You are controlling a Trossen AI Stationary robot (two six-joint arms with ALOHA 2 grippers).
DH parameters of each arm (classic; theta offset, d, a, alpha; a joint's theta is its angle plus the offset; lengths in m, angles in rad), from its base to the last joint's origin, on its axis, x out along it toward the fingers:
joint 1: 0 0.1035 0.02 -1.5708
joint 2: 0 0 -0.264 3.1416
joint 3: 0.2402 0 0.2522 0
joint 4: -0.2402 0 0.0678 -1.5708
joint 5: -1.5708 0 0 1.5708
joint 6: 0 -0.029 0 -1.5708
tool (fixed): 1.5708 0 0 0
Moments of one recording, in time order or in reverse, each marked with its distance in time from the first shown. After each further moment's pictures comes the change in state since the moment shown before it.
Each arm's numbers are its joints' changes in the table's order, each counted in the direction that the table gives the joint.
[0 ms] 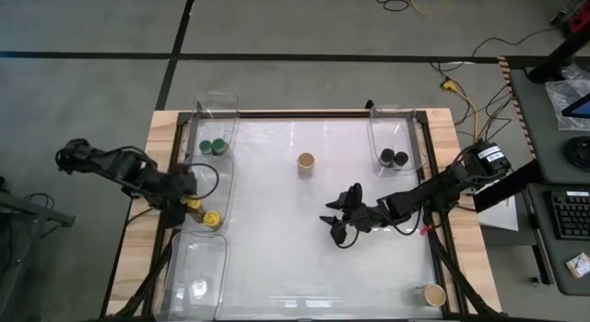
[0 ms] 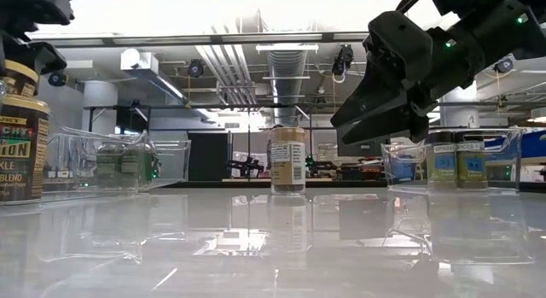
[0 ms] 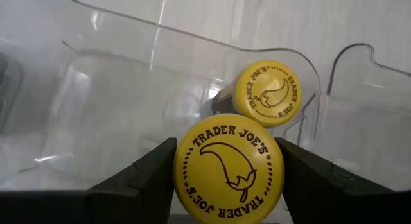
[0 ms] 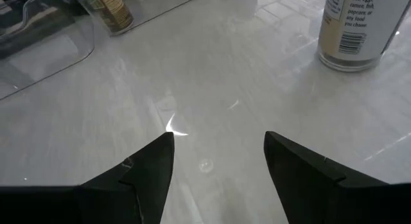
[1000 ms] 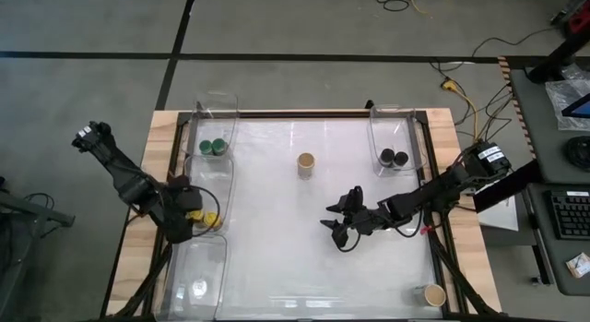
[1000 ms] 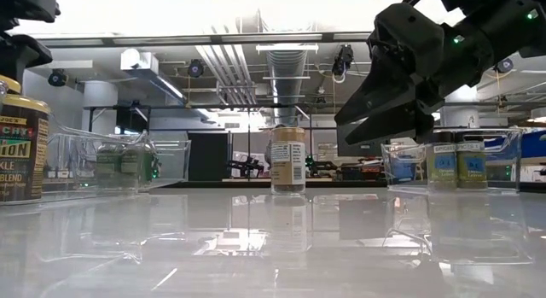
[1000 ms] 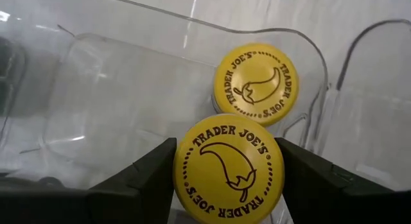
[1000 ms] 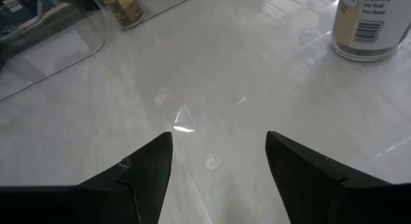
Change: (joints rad) left arm -0.401 0.234 0.002 0.012 0.212 0.405; right arm 0.027 0.000 0.000 -0.002 0.010 -0.026
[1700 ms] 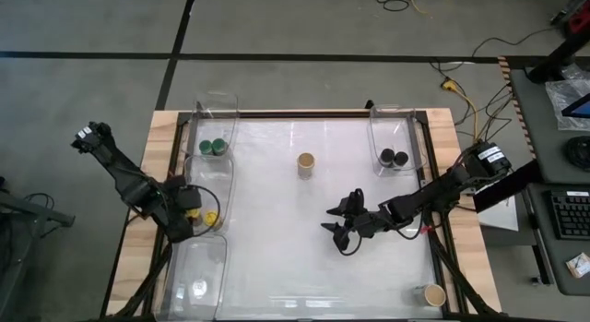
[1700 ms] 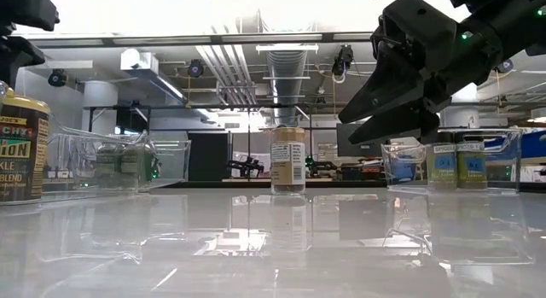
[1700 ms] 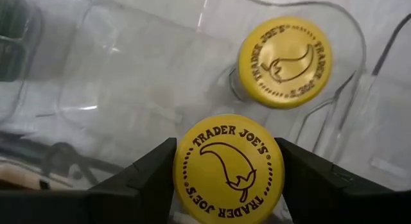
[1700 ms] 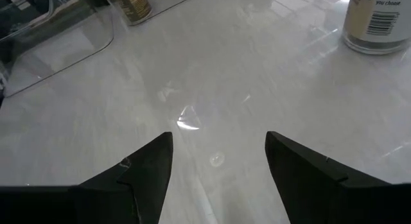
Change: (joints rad) left arm 0.001 0.043 0.018 -0.080 -0.031 0.088; right arm 0.026 0.001 0.000 0.000 0.000 -0.015
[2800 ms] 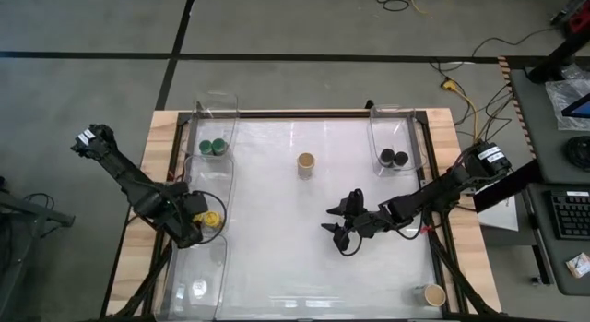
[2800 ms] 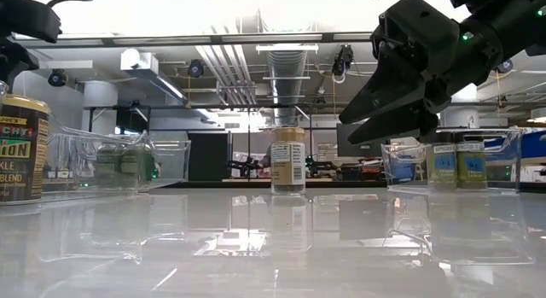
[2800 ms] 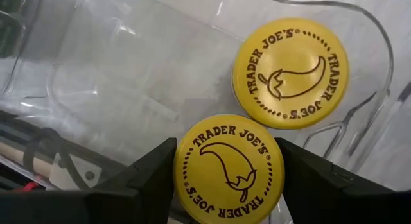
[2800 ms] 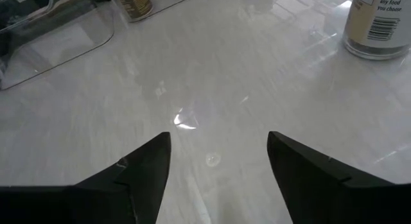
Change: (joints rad) left arm 0.000 0.143 -0.012 0.059 0.000 0.113; right arm 0.000 0.001 0.000 -0.001 0.000 0.034
